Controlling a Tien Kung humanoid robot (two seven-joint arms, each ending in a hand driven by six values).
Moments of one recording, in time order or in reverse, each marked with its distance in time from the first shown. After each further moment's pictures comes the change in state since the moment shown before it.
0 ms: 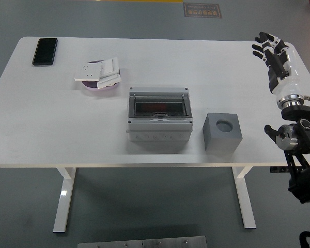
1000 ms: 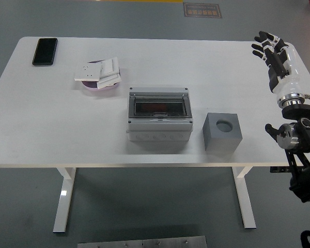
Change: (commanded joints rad) left arm 0.002 -0.004 0.004 0.001 -0.009 -0.001 -0.002; right arm 0.001 -0.007 -0.002 0.005 -0.007 -0.001 -0.018
